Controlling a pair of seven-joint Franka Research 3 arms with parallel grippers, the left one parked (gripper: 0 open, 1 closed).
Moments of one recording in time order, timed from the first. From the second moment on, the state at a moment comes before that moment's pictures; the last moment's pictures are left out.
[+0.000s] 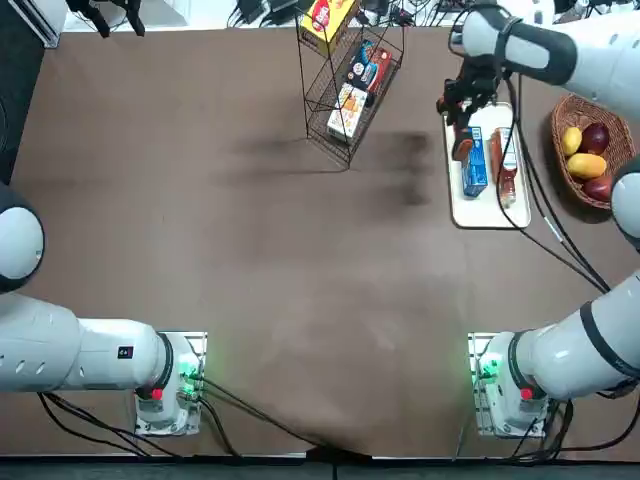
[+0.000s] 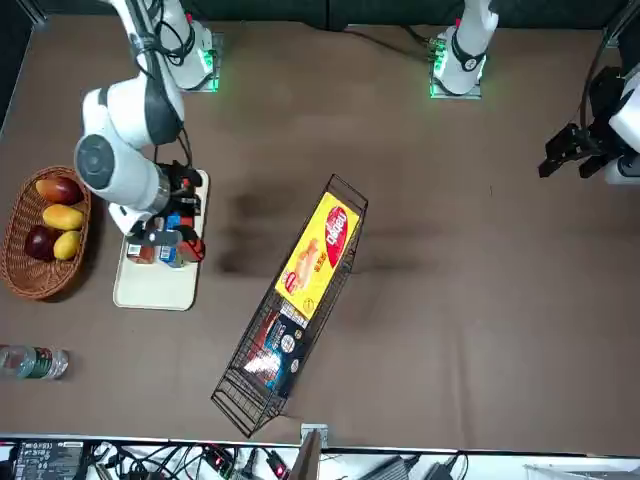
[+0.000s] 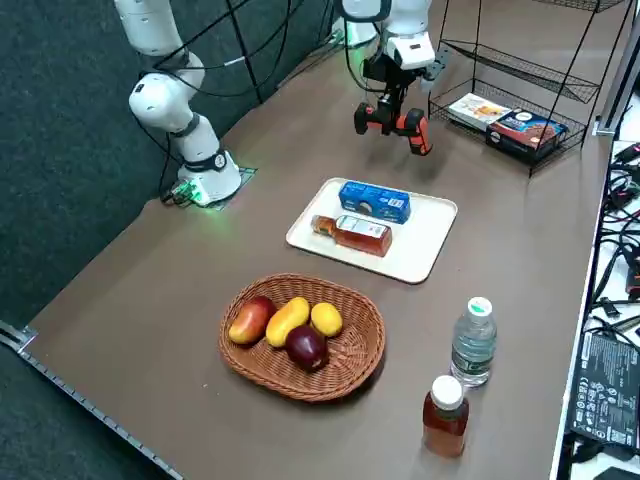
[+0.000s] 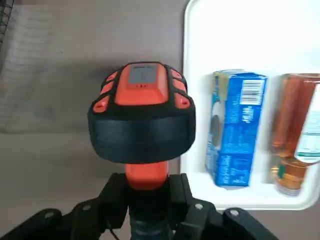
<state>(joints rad) 0.26 0.23 0.00 -1.91 0.07 1.96 0.26</state>
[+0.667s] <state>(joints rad) 0.34 0.36 0.00 -1.97 0.07 2.20 0.40</state>
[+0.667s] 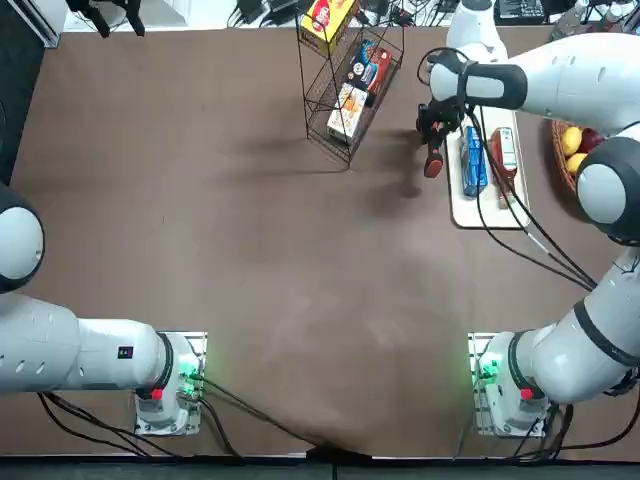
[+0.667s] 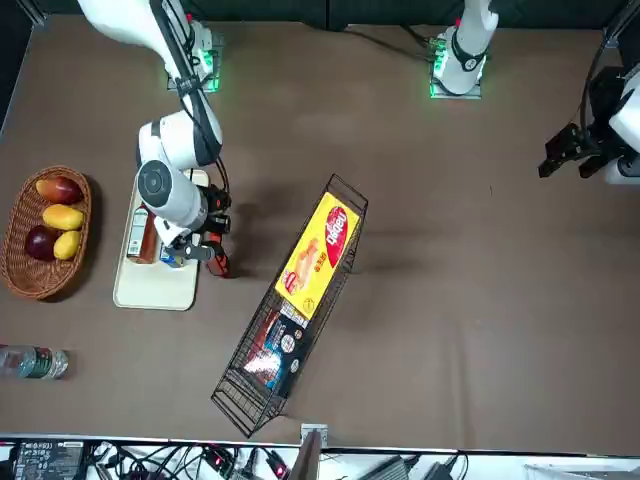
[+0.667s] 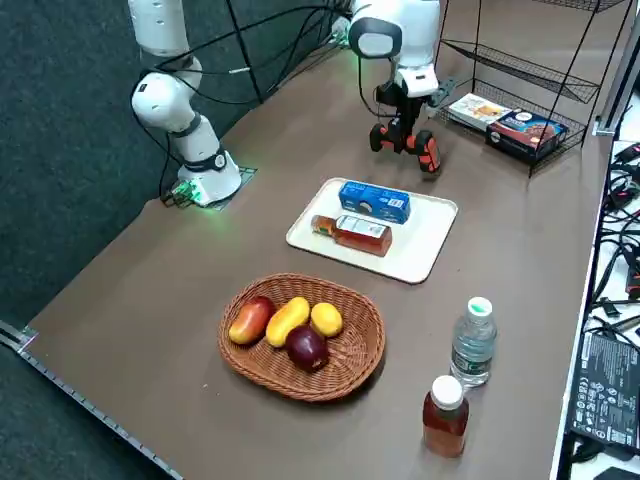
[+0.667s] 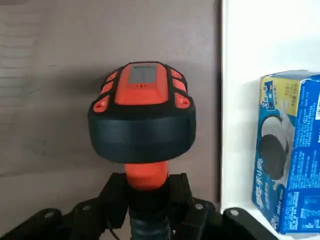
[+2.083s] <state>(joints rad) 0.36 0.38 0.00 -2.10 0.07 2.44 0.36</state>
